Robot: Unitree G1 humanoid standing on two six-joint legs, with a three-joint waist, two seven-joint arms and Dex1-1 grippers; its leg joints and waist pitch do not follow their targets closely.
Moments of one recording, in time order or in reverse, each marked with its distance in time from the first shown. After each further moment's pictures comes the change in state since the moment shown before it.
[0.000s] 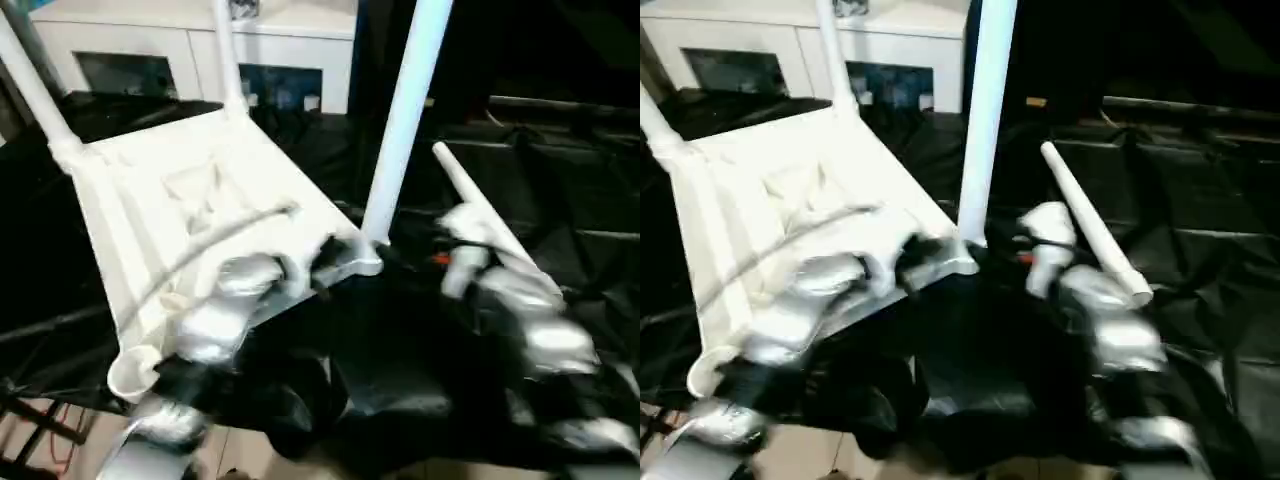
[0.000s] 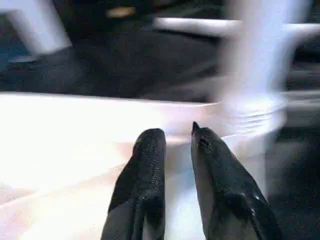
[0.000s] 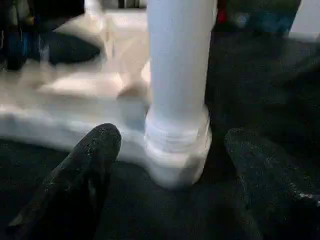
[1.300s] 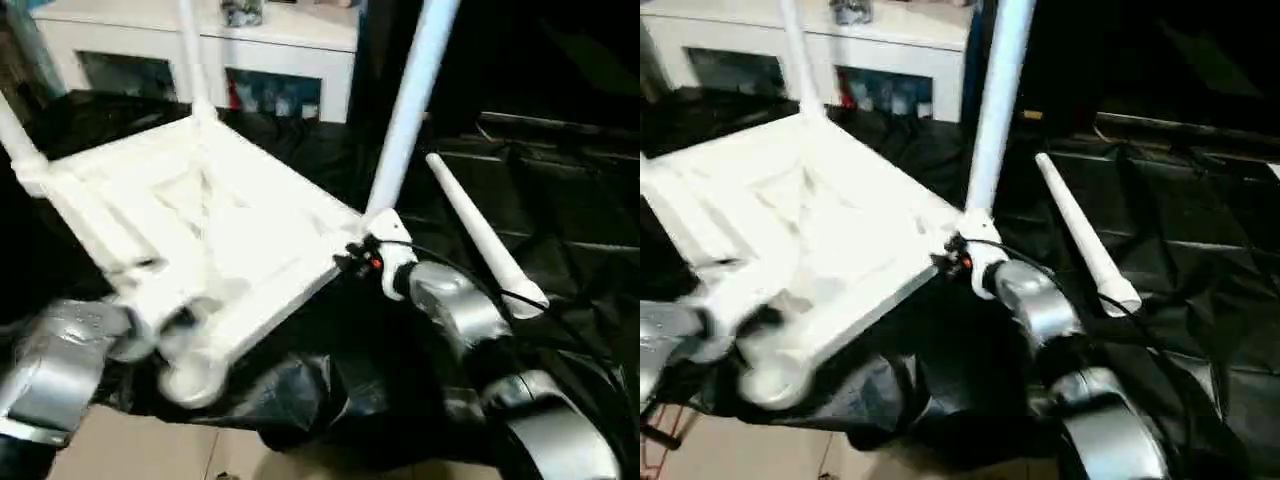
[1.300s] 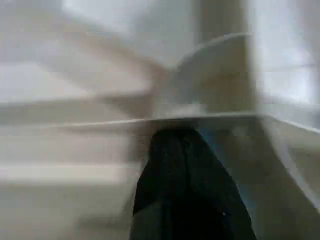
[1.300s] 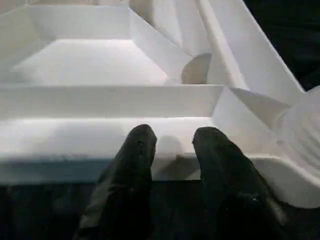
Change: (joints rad) left arm 0.283 0.450 -0.100 -0.342 0.071 0.422 -0.339; right arm -0.305 0.251 0.161 0.412 -0.198 -0.013 -0.337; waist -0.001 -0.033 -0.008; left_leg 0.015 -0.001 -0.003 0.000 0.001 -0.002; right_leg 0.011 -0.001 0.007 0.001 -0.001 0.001
